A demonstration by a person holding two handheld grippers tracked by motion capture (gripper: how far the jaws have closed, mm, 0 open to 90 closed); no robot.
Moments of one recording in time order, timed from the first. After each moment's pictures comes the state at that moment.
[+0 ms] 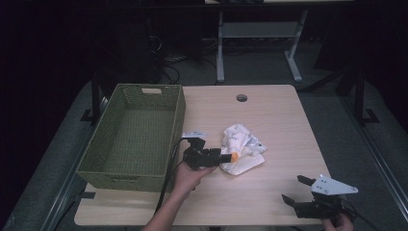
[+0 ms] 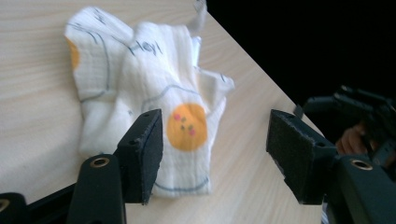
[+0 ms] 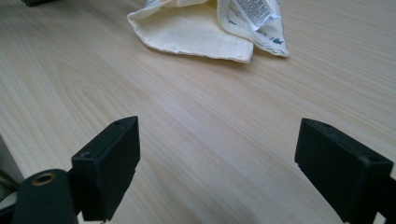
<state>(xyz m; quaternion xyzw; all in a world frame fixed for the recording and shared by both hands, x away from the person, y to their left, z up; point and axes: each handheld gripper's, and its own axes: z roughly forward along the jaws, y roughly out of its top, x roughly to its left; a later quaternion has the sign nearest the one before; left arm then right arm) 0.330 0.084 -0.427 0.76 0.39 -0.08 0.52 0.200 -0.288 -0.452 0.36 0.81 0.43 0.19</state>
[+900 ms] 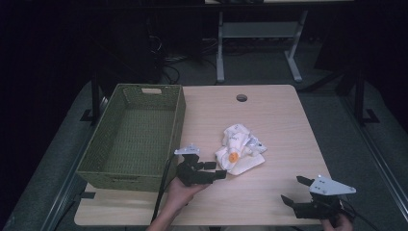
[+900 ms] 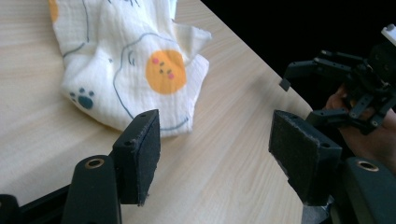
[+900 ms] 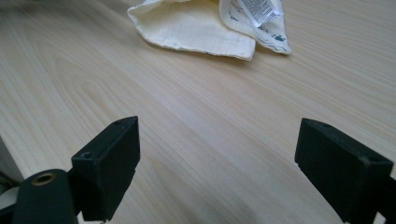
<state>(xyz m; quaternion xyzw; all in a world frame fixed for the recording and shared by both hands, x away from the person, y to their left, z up) 0.292 0.102 -0.441 0.77 0.37 -0.08 0.52 0.200 -0.285 -0.452 0.36 0.81 0.42 0.19</state>
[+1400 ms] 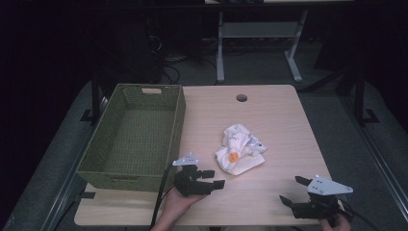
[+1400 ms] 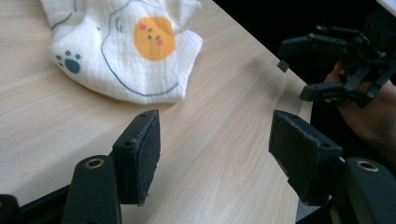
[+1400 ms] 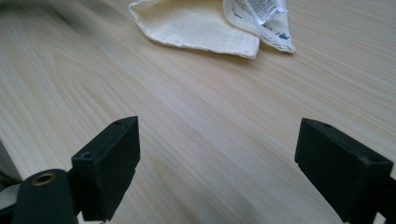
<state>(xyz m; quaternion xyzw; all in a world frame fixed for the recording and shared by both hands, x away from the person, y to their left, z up) 0.269 0.108 -0.451 0.78 0.36 -0.07 0.52 0.201 -0.281 -0.454 0.36 0.81 0.41 0.19</state>
